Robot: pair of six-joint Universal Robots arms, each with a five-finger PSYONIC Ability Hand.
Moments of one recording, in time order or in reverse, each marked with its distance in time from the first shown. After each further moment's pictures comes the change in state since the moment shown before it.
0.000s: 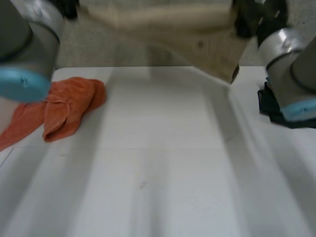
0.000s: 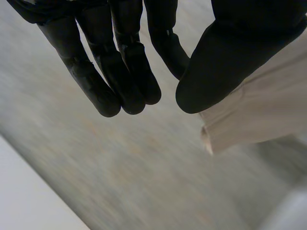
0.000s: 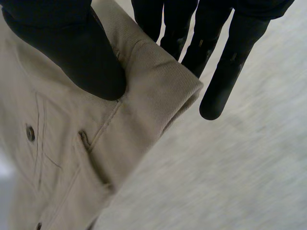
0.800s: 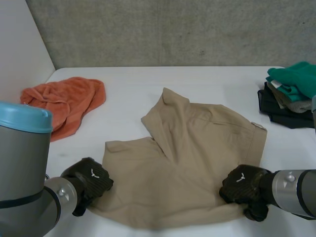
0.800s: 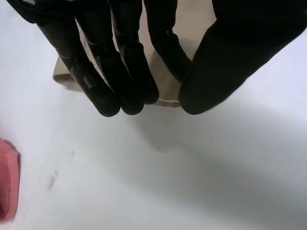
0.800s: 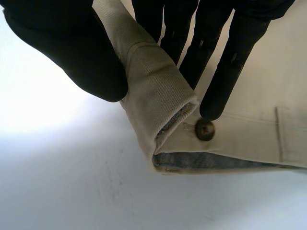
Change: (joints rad) left arm -0.125 0.243 -0.859 -0.498 0.068 0.259; right arm -0.095 -0.184 0.606 1.013 -0.201 -0.658; left_hand -0.070 -0.112 -0.107 -0.113 -0.091; right_hand 0.000 0.003 0.005 0.001 0.006
